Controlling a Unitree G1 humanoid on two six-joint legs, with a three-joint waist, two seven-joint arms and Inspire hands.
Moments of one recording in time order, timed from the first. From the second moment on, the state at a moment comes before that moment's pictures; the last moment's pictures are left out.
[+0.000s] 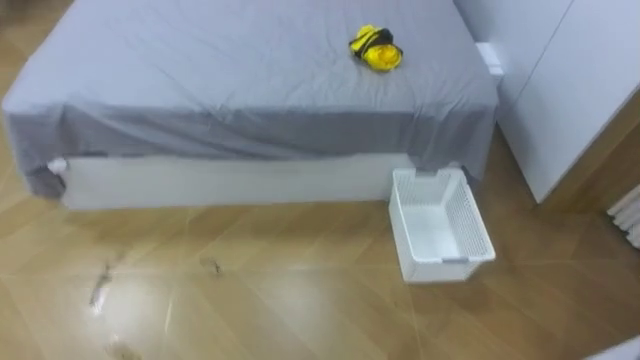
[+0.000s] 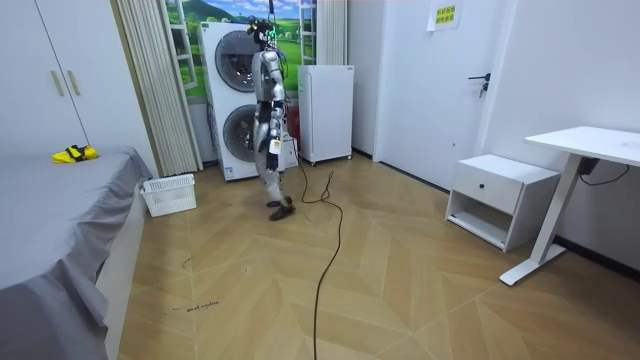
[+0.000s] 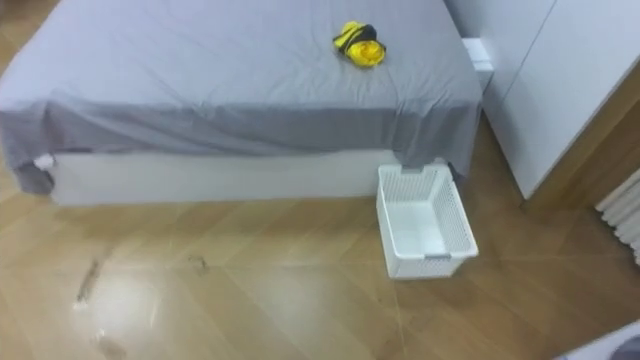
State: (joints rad) left arm 0.22 0.17 0.07 1.11 -0.40 -0.05 0.07; right arm 0.14 -0.20 0.04 1.24 0.53 -0.02 0.11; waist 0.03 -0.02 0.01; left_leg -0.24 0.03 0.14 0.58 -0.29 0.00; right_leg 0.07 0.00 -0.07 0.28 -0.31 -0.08
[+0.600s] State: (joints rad) left arm 0.19 0.16 0.05 1.09 -0.37 -0.09 0.09; right arm 0.16 -0.20 0.01 1.17 0.51 -0.03 0.07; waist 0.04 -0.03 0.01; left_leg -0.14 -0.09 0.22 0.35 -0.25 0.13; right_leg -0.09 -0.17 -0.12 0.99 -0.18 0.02
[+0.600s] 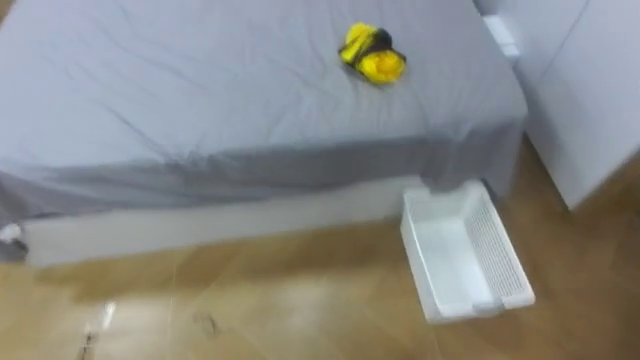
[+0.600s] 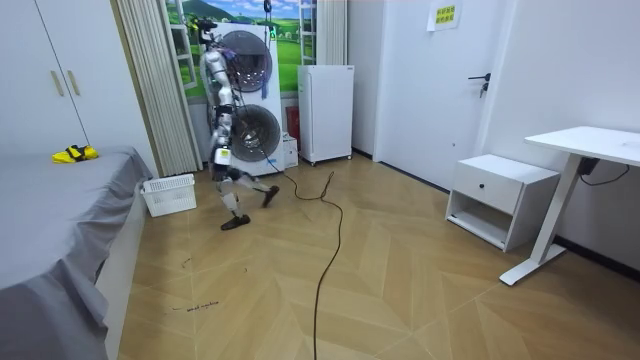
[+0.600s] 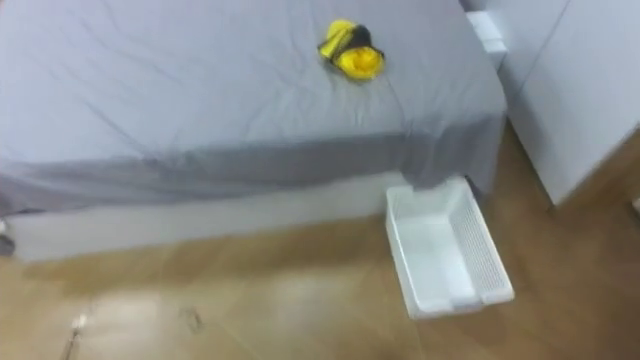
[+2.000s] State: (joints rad) left arm 0.29 0.18 0.02 1.11 -0.38 -0.13 0.04; right arm 0.08 -0.20 0.06 0.41 0.20 -0.15 -0.28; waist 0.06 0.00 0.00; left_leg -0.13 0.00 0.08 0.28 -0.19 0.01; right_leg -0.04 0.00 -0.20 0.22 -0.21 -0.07
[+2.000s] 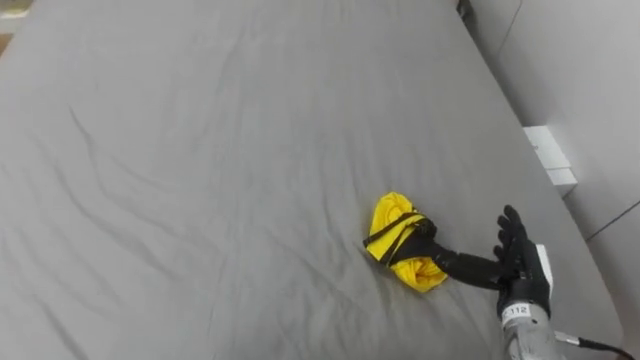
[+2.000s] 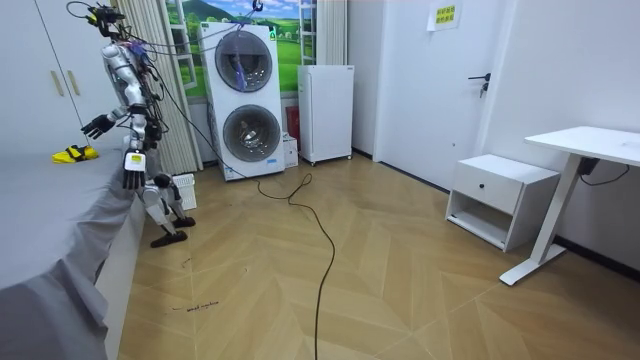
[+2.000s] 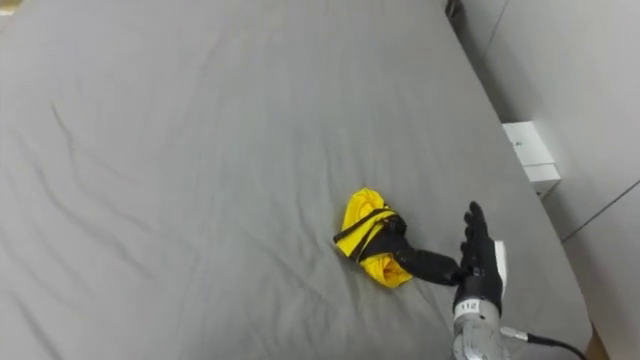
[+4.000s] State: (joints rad) left arm 0.12 0.29 -0.08 1.15 -0.34 0.00 0.03; right arm -0.31 -0.43 0.06 1.14 0.13 -0.11 -0.34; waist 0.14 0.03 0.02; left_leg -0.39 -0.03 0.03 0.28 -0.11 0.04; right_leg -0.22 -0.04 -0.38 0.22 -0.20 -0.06
